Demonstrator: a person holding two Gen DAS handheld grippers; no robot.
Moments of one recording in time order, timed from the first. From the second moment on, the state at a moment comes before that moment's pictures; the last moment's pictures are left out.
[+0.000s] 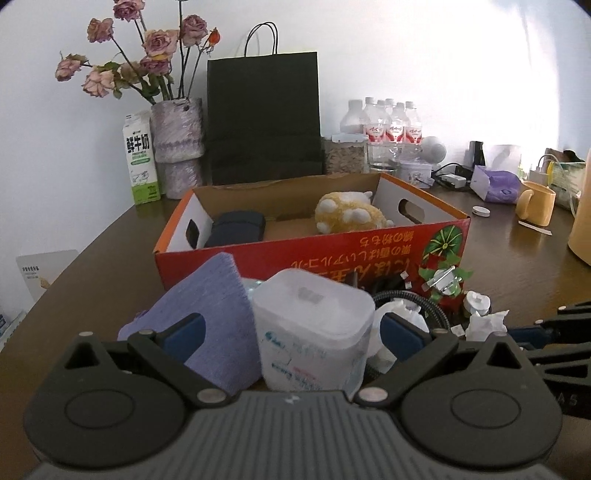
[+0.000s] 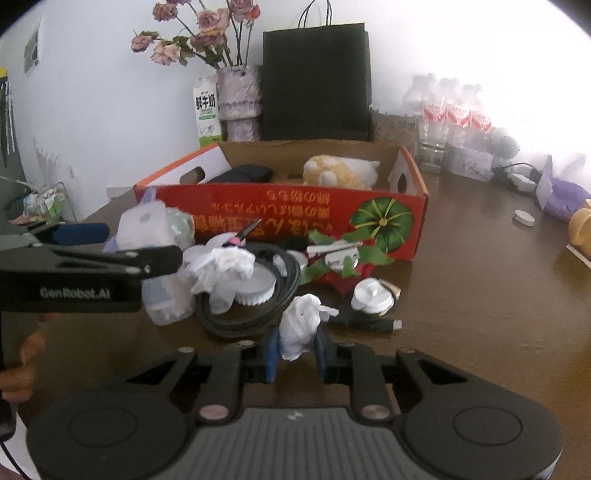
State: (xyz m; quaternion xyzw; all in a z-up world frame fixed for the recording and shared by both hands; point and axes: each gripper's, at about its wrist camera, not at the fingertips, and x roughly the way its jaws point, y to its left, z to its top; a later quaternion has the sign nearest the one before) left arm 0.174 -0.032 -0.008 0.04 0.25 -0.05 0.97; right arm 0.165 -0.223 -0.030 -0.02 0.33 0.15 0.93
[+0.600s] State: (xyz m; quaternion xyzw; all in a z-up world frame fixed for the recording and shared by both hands) left arm 0.169 -0.030 -0.006 0.02 0.24 -0.09 0.97; right arm 0.164 -0.223 -0.025 -0.02 0.32 0.15 0.93
